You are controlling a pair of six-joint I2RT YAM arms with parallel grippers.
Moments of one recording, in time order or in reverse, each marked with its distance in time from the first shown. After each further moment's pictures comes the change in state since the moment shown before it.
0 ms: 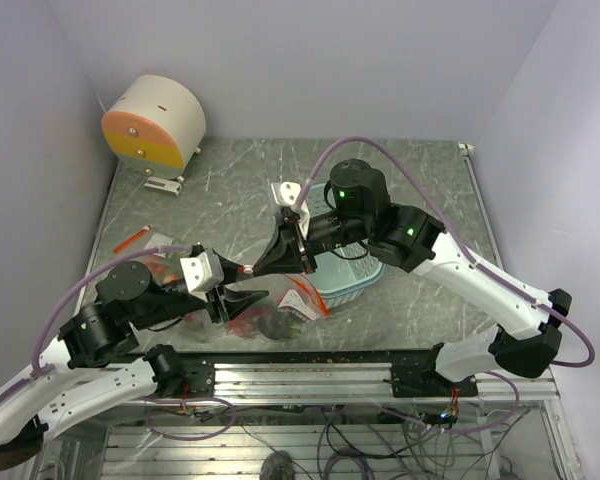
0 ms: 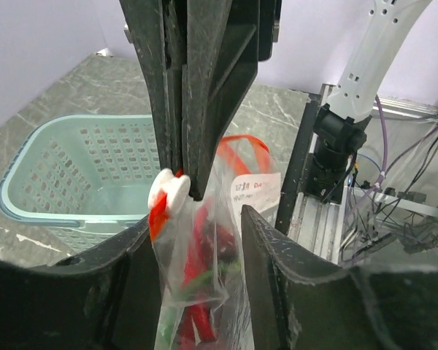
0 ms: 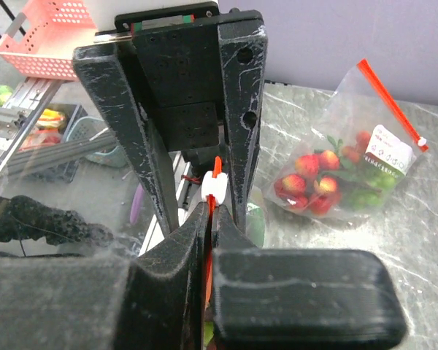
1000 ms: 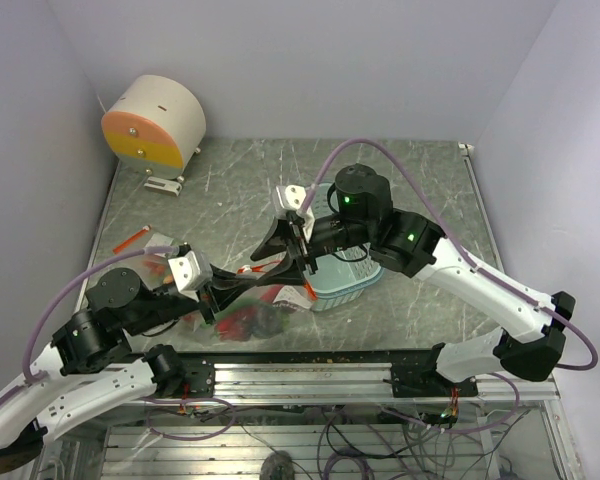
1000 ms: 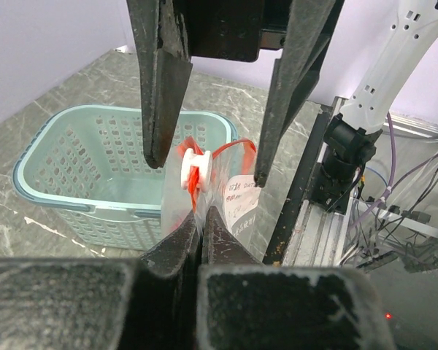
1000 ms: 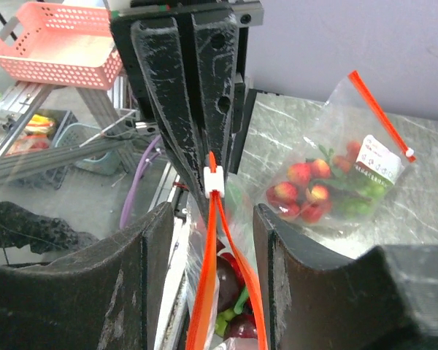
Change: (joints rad) left arm 0.000 -0.061 -0.021 -0.020 -0.074 -0.048; right arm 0.000 -0.039 -0.078 0.092 0.016 0.002
